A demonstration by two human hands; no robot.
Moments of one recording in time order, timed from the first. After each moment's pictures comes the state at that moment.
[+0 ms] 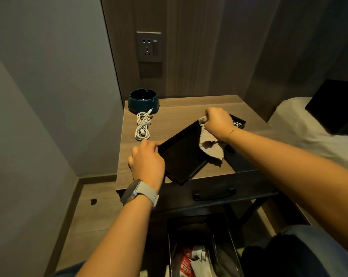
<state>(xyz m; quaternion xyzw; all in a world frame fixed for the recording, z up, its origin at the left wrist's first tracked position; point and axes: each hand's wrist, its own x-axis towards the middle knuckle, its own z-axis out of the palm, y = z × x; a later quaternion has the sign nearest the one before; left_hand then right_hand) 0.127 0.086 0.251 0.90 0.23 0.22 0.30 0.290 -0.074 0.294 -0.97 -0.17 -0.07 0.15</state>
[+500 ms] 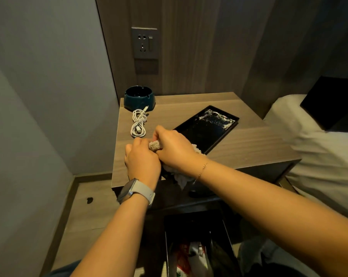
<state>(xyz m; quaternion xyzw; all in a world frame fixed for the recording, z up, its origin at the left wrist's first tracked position) 0.127 0.088 0.245 0.88 0.25 0.24 0.34 0.178 0.002 0.285 -0.91 -0.34 0.00 0.24</state>
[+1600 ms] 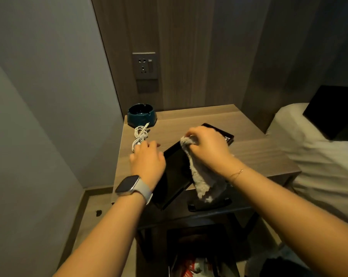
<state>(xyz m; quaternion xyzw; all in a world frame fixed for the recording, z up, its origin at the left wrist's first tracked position) 0.144 0.078 0.288 0.96 0.18 0.13 0.18 0.207 -0.086 0.318 -0.92 -0.28 -0.14 0.24</state>
